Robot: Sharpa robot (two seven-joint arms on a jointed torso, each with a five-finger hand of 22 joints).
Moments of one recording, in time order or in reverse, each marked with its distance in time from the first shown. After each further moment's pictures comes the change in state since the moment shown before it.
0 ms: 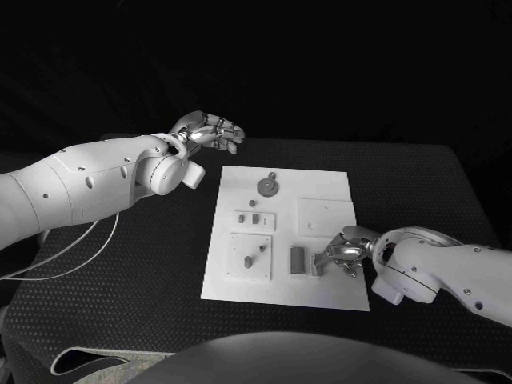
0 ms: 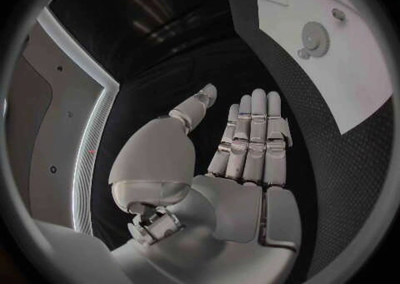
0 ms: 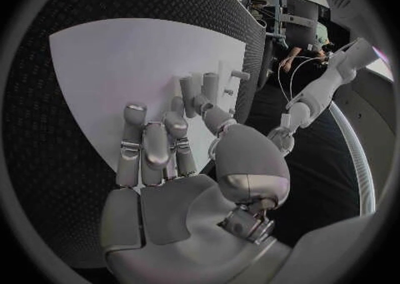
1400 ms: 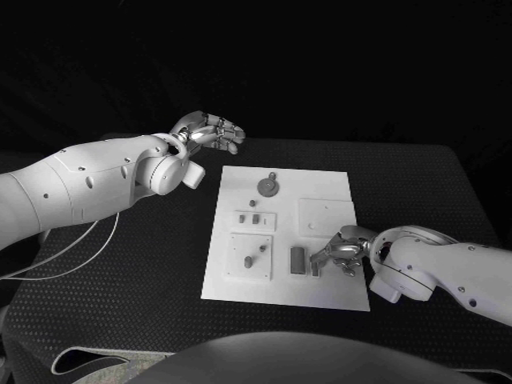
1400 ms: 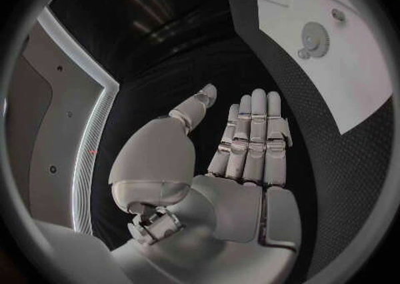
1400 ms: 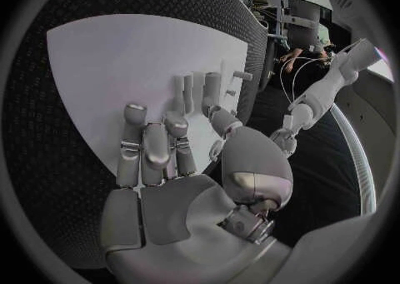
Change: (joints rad) left arm 0.000 -0.001 0.000 0.001 0.000 0.002 -0.001; left_hand -0.003 0.003 0.000 0.000 0.000 0.000 0.000 0.000 -0.001 0.000 0.000 0.000 -0.001 0.000 0.000 -0.004 0.004 0.000 0.000 0.000 0.000 -0.001; right arm 0.000 0.020 0.000 -0.019 -0.004 0.012 -0.007; right_hand -0.122 -0.107 0.011 0.055 -0.001 0.000 0.000 -0.014 -0.013 -0.004 0.004 -0.012 -0.006 0.001 -0.005 -0.004 -0.007 0.000 0.009 0.001 -0.015 0.000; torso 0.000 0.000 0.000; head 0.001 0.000
